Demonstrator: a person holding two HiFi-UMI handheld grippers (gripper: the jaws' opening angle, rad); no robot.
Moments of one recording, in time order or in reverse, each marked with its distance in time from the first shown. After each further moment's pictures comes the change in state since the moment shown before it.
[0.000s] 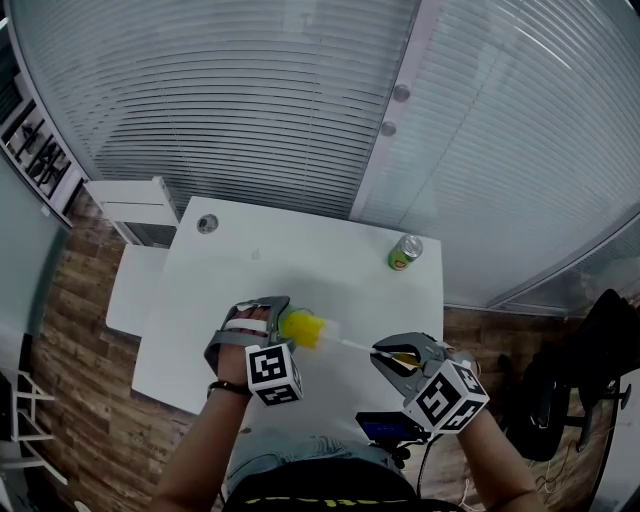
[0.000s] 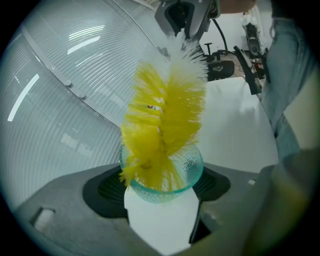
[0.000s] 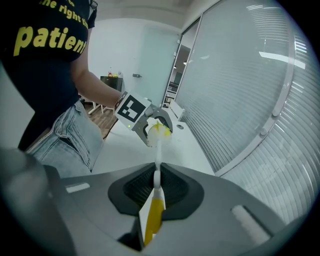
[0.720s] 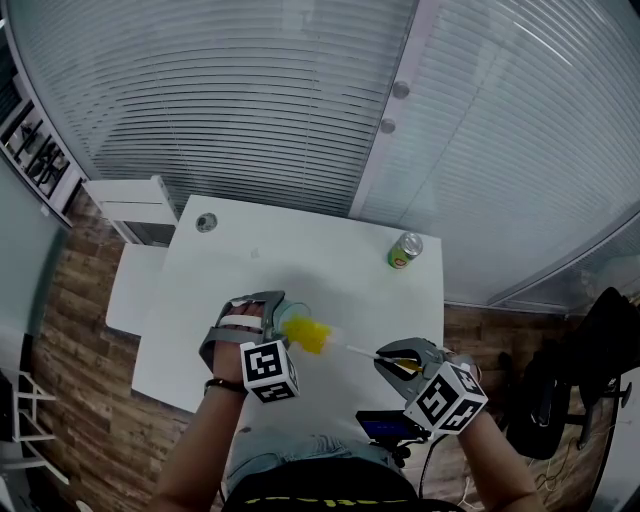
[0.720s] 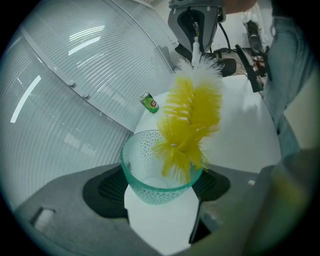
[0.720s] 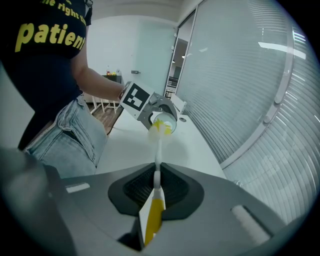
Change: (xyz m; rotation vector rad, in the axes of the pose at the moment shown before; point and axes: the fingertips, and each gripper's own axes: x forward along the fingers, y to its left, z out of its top) left arm -0.001 0.013 -0.006 0.005 0.014 0.031; right arm 0.005 0.010 -0.023 0.044 0.053 0.045
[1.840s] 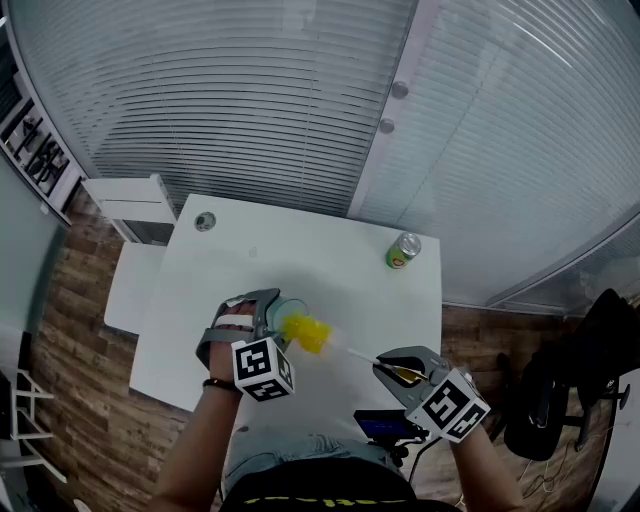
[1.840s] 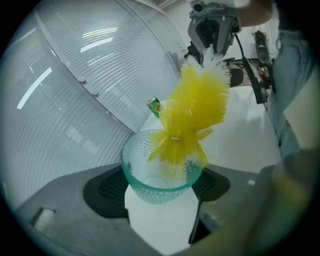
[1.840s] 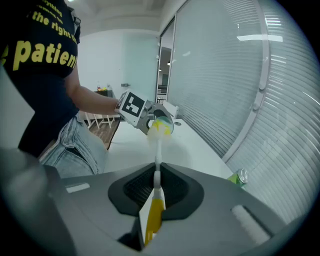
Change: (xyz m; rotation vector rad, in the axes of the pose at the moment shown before) left arm -0.006 0.007 0.005 -0.106 -0.068 0.018; right arm -0.010 0.008 0.002 0.182 -0.116 -0.007
